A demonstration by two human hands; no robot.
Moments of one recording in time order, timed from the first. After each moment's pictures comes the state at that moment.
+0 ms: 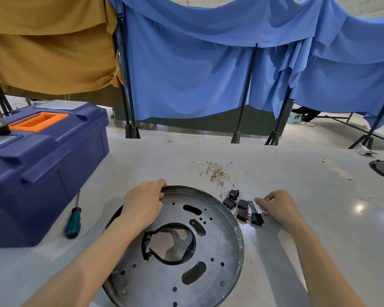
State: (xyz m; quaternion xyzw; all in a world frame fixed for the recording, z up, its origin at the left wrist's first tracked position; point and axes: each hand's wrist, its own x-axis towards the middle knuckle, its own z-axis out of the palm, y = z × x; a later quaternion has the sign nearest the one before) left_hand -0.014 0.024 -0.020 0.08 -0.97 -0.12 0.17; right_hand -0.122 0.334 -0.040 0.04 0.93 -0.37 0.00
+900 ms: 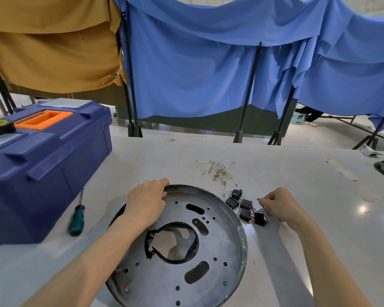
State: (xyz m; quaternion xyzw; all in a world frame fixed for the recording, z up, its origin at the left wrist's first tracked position) left_hand -0.010 0.027 -0.016 0.10 -0.98 -0.12 0.16; right_hand -0.126 0.336 -0.034 -0.04 0.92 -0.38 0.05
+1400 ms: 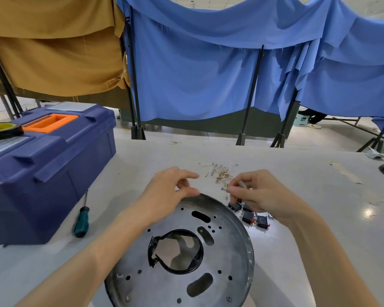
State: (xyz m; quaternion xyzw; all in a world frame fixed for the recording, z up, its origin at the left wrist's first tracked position) left_hand 0.006 0.049 0.034 -0.05 -0.93 -0.34 0.13; right_hand -0.057 0.279 0.051 -0.24 0.79 -0.54 0.16
